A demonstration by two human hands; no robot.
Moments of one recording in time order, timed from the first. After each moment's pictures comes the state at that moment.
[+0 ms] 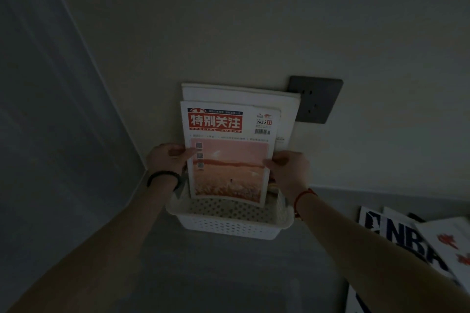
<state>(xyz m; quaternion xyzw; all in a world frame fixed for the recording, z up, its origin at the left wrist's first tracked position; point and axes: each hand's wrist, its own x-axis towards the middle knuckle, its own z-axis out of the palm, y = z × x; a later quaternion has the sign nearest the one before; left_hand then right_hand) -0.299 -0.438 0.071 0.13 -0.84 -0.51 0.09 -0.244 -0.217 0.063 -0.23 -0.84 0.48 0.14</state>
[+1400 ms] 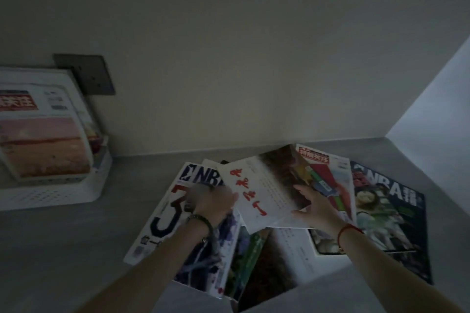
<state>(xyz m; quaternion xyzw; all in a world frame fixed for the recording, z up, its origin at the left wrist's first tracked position) -0.015 -0.024 0.027 -0.03 -0.83 -0.46 -0.31 0.103 0.195 0.029 -0.25 -0.91 0.34 -0.05</state>
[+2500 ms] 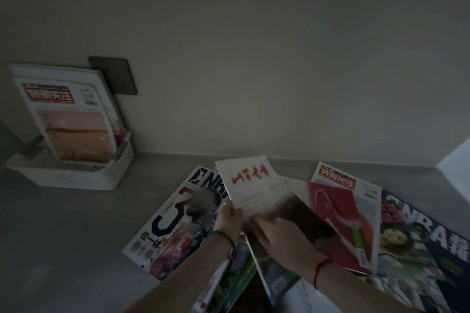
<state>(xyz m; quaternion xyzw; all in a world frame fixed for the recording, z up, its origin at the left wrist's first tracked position) 0.020 0.017 0.029 0.11 -0.70 -0.66 -0.24 0.078 0.135 0.039 0.12 -0.98 0.14 -0.02</state>
